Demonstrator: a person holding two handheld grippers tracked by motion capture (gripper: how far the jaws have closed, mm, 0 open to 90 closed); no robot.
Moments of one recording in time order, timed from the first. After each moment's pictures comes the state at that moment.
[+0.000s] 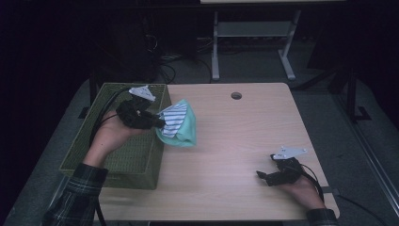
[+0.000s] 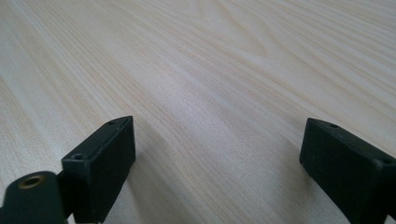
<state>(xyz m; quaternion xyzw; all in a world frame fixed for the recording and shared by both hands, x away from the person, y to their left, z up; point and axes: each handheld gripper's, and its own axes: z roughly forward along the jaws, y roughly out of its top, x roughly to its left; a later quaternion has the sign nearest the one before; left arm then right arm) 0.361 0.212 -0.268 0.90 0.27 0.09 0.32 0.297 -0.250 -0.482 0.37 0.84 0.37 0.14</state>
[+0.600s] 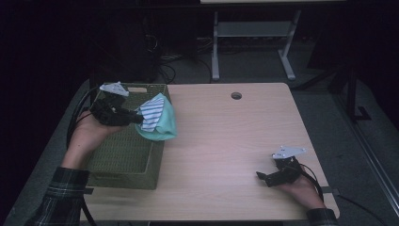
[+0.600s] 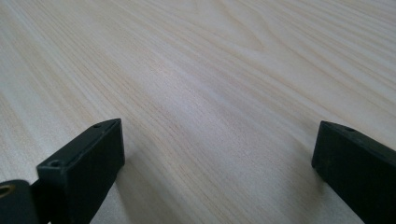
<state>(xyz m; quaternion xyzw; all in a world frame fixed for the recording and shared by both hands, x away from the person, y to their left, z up) 0.356 0.269 -0.259 0.87 0.34 0.13 0.33 0.298 -0.249 -0.483 0.38 0.84 0.36 0.14</state>
